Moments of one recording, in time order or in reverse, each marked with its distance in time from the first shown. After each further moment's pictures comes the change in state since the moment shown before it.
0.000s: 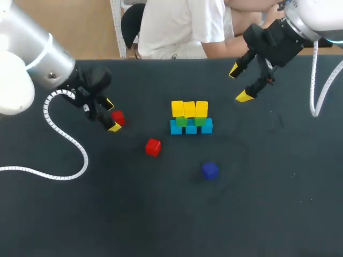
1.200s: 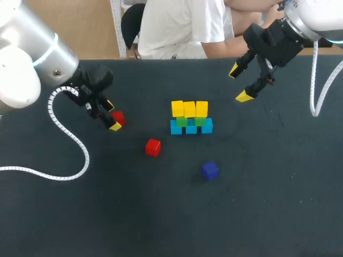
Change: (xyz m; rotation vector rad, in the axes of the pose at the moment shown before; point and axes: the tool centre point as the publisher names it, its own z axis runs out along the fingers) left arm 0.008 0.019 0.018 0.036 0.023 -0.040; right arm 0.000 0.000 0.000 0.000 0.000 0.000
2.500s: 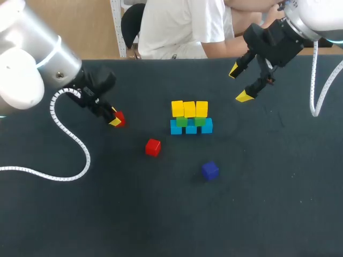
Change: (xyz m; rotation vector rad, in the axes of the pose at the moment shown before) left arm -0.001 0.001 0.009 0.007 0.005 0.028; right arm 0.000 0.000 0.000 0.000 0.000 0.000
